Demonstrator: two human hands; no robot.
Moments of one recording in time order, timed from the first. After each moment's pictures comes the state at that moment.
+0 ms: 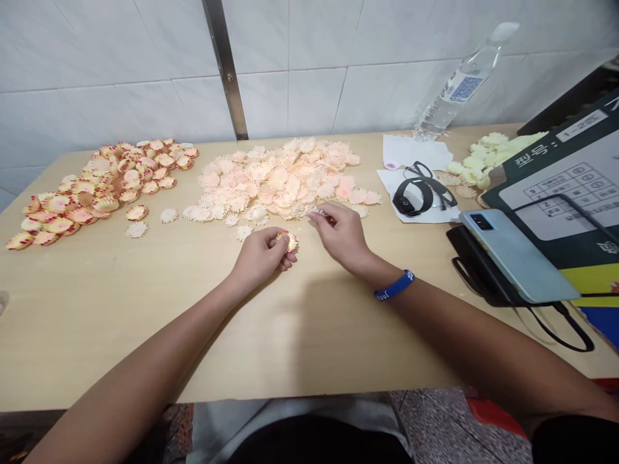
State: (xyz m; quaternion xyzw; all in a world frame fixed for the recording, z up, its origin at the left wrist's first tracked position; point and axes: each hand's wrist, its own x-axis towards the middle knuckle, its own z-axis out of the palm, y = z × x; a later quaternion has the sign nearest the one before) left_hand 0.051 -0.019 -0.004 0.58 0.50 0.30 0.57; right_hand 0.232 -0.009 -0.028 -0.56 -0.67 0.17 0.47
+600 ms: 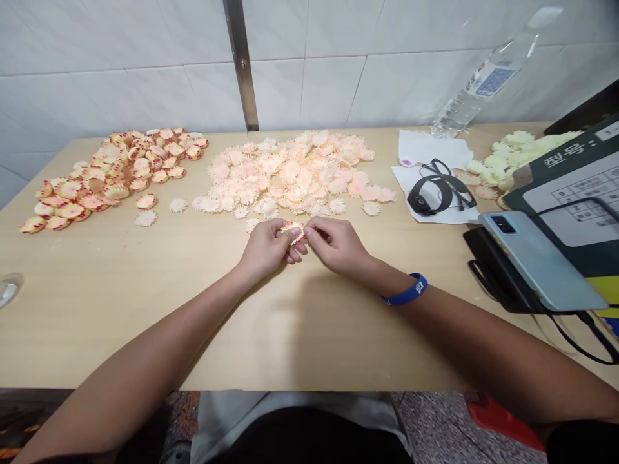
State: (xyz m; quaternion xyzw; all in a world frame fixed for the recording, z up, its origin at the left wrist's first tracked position) left_hand 0.049 -0.014 -0.008 0.55 0.47 0.33 0.61; right_hand 0.215 -0.027 -0.027 -0.47 -0.74 0.26 0.40
